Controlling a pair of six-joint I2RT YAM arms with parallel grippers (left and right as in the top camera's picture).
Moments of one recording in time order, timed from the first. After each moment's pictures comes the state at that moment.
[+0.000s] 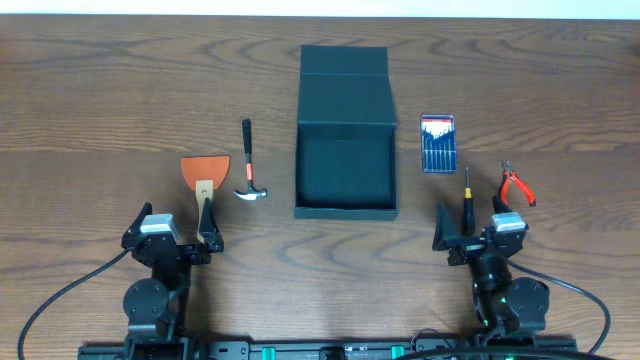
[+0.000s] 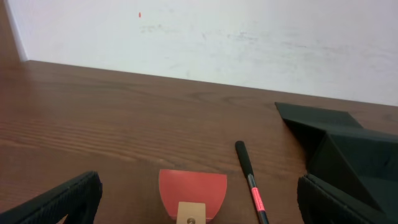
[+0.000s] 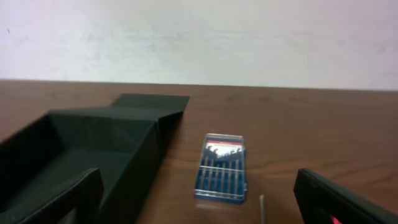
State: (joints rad) left arm -0.02 0.01 0.02 -0.11 -0.03 -0.12; right arm 0.02 0.02 0.01 -0.06 -0.13 0.09
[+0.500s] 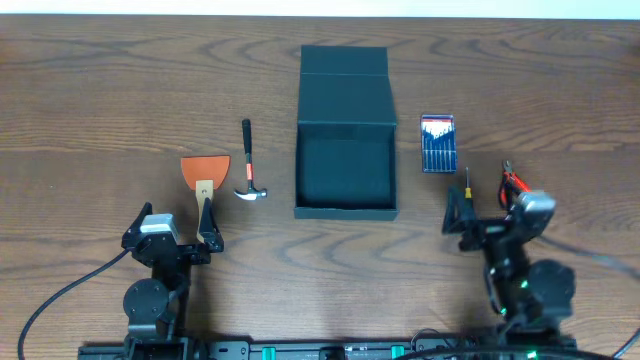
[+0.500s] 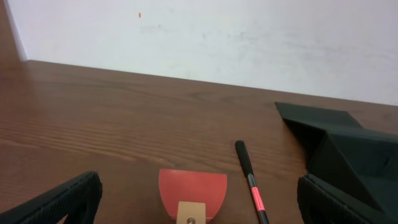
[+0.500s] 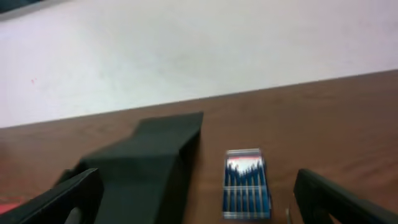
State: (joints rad) left arm -0.02 0.01 0.02 -0.11 -0.03 -0.12; right arm 0.02 0.33 0.32 -0.09 -0.12 0.25
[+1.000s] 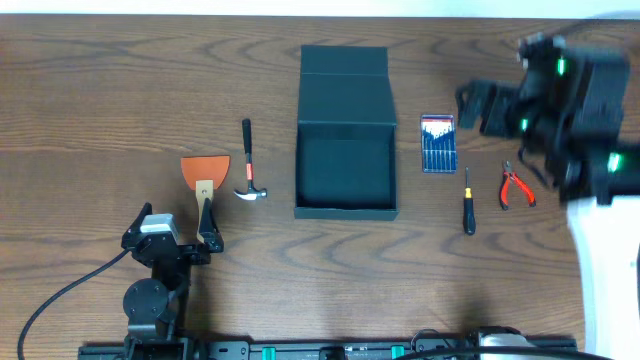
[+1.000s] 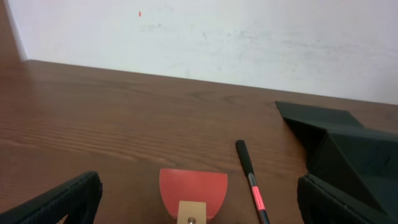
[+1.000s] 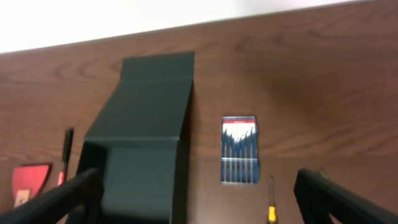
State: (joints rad) left arm -0.02 0.01 0.02 -0.12 -0.03 -0.11; right arm 0.02 1.37 1.60 -0.99 -0.14 0.17
